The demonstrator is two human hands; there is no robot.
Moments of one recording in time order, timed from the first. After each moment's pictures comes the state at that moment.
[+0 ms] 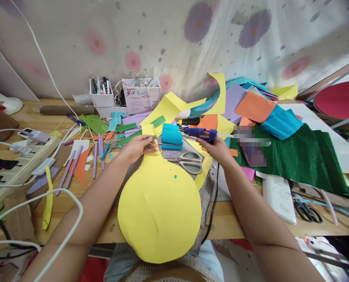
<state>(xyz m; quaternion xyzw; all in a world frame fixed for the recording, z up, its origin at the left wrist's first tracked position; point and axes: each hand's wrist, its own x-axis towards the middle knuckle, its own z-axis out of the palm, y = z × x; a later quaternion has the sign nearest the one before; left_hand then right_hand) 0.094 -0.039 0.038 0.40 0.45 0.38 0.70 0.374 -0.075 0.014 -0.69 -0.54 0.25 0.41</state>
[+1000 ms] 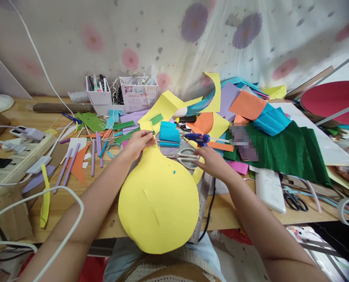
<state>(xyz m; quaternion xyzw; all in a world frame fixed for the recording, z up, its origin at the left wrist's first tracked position) 0.105 -0.041 0.034 0.41 0.47 0.45 0.64 0.361 -0.130 0.019 -0.63 -0.77 0.07 0.06</state>
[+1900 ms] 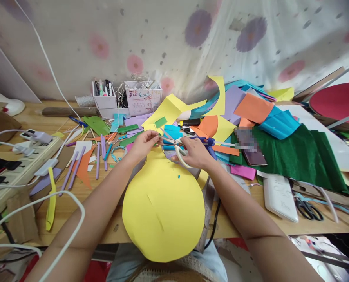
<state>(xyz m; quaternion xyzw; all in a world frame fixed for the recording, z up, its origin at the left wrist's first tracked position) 0.102 -0.038 0.033 0.54 0.40 0.45 0.59 0.302 -0.084 0.033 -0.55 -0.82 0.02 0.16</state>
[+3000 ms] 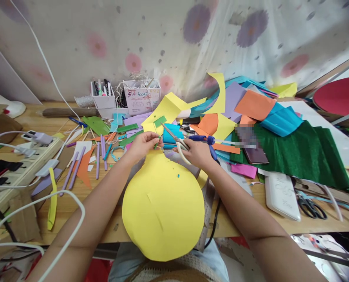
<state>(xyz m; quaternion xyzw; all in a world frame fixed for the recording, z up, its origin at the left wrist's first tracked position) 0.100 -0.042 0.036 0.53 0.41 0.41 0.62 0.299 -0.091 0.031 -0.68 -0.72 0.02 0.12</state>
